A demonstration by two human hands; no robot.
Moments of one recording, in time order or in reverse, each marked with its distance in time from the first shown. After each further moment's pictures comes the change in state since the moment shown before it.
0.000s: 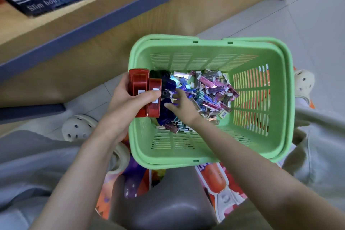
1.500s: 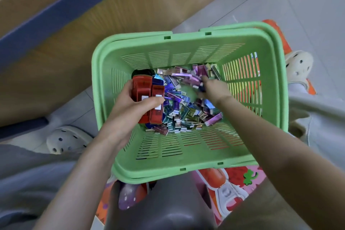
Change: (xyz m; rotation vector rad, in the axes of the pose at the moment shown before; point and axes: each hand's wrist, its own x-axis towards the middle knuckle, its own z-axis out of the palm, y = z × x) left_hand 0.026 -0.014 0.049 0.069 -0.078 -0.139; right_hand 0.039 0.067 -0.119 -0.909 0.140 0.033
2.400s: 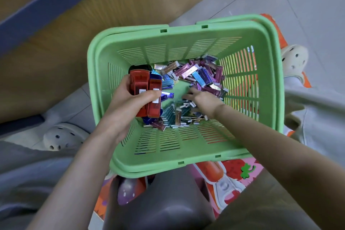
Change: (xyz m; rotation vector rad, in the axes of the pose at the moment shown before) left_hand 0.004 -0.005 0.001 -0.009 0.008 0.004; right_hand -0.032 -0.014 0.019 -0.025 -0.196 -0.363
